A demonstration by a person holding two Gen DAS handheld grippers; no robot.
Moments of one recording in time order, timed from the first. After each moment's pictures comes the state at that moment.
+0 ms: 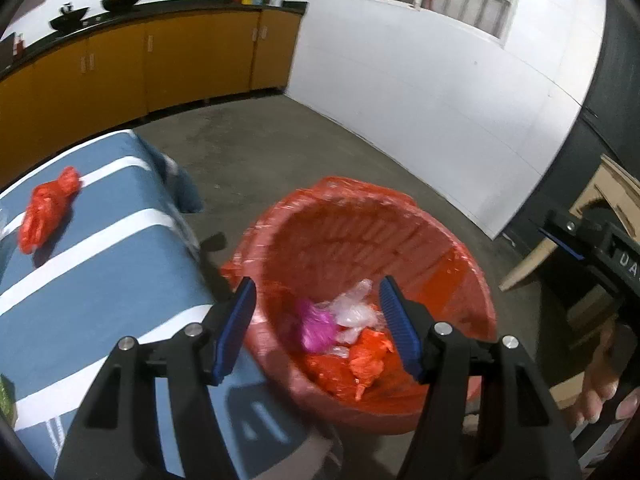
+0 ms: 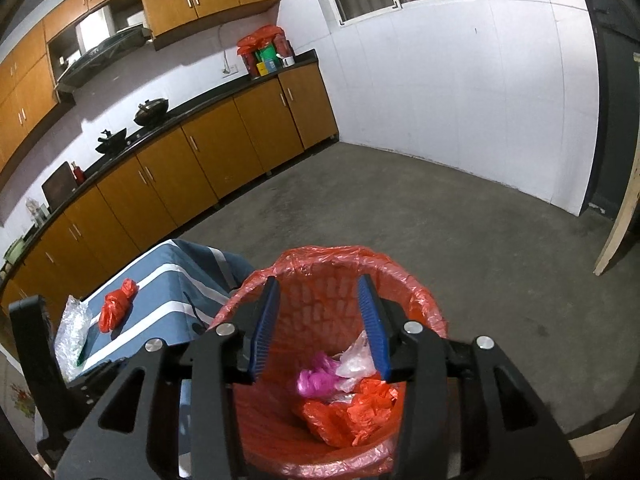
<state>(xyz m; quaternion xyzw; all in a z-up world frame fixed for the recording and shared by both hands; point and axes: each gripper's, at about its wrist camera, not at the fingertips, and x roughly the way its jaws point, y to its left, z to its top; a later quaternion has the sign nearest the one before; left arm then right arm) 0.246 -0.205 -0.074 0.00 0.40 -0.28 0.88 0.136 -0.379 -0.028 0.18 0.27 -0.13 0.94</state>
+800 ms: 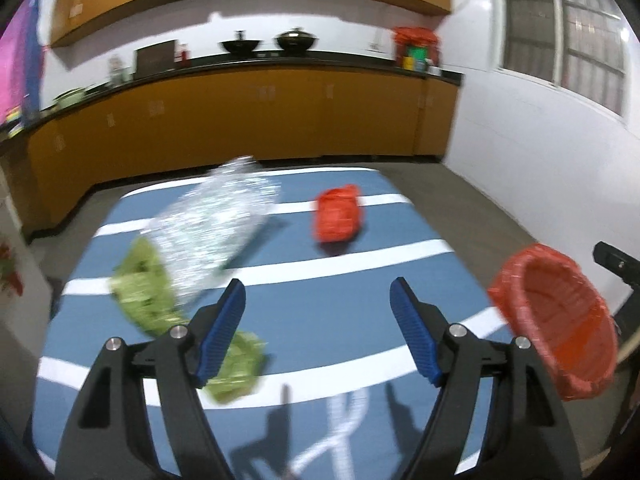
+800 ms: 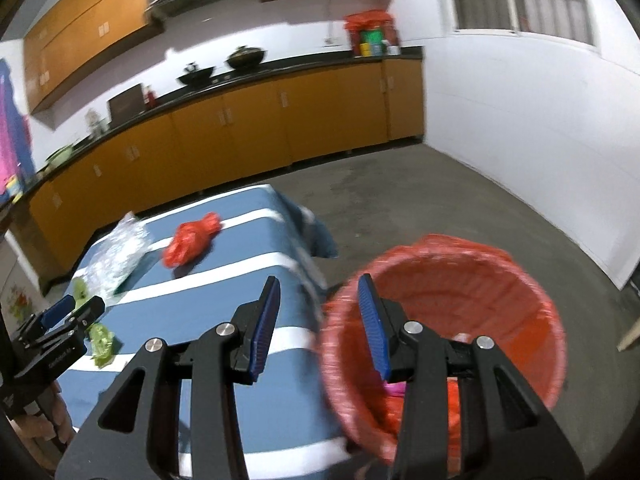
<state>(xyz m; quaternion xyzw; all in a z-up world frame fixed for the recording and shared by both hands) 0.207 0.032 -0.057 -0.02 0.31 0.00 0.95 0.189 -0.222 -0.031 0.07 0.30 0.02 0.95</state>
